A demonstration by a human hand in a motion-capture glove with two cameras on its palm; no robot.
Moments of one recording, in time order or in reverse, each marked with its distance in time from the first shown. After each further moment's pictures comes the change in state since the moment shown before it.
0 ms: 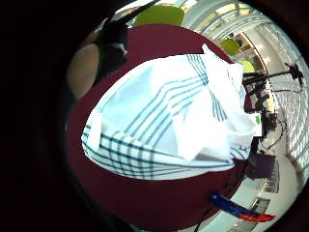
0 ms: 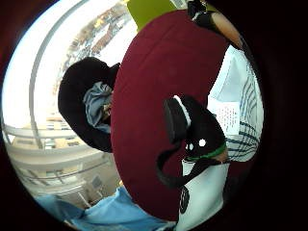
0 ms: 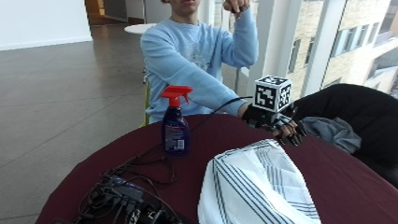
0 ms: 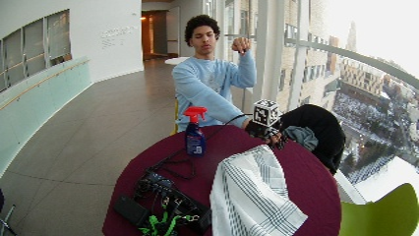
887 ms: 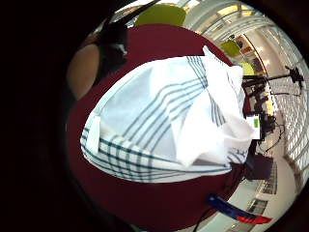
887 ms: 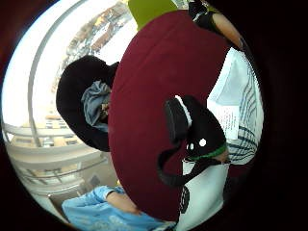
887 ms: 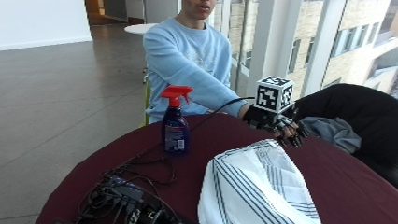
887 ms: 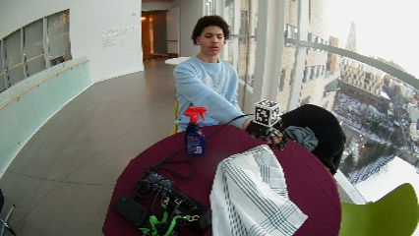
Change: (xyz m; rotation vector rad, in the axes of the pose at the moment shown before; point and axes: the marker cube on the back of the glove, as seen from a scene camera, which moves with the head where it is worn) arm 0.001 -0.004 0.001 -0.011 0.017 -0.013
